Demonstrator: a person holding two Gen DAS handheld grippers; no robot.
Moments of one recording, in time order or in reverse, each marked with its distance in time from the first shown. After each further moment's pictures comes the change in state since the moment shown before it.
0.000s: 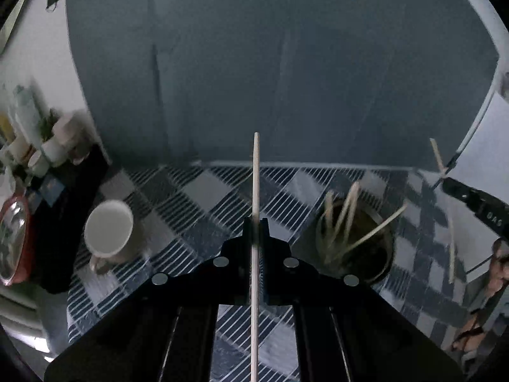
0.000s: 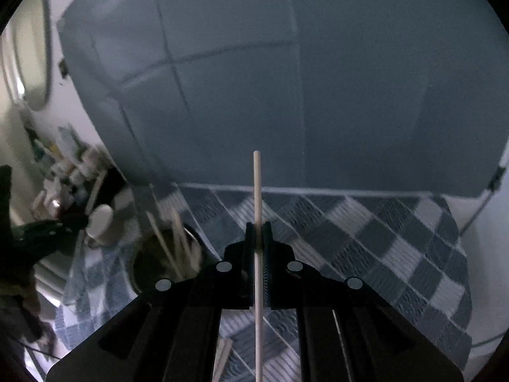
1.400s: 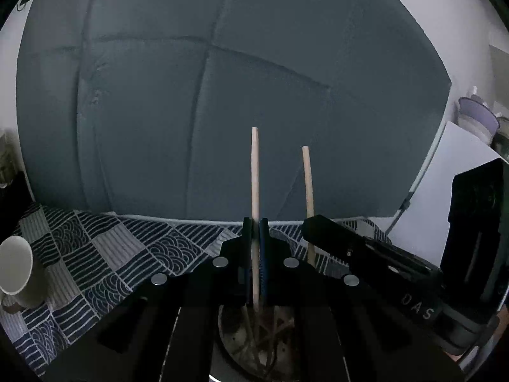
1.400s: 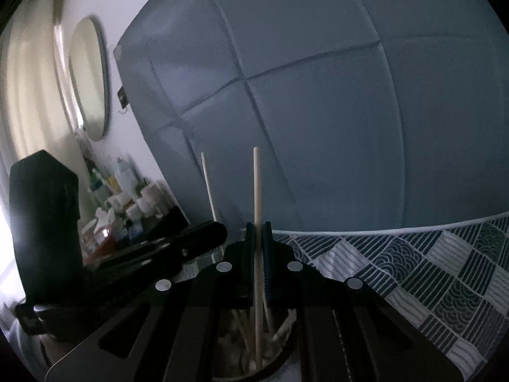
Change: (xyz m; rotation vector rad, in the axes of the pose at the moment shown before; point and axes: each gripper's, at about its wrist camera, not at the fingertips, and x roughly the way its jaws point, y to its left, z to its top) left arm 0.059 -0.045 -0.012 -0.007 -0.277 -0.263; right arm 0.070 0.044 -0.033 0.001 -0.238 0.305
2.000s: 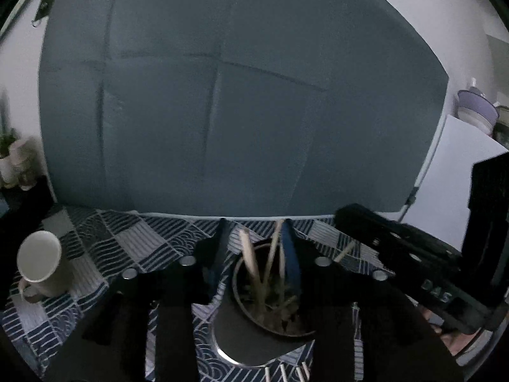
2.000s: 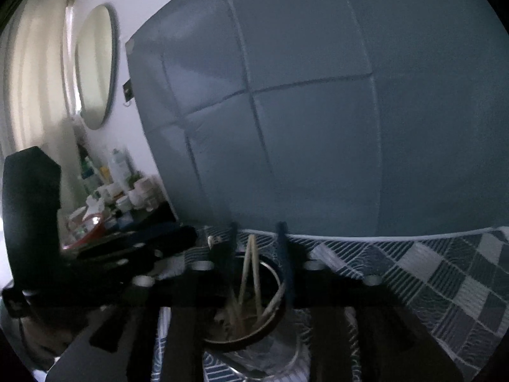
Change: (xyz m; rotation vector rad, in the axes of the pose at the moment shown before) left arm -0.042 0.001 -0.008 0.029 -0.034 0.073; right arm -0.043 0.019 -0.006 -0.083 -0.054 -0.099
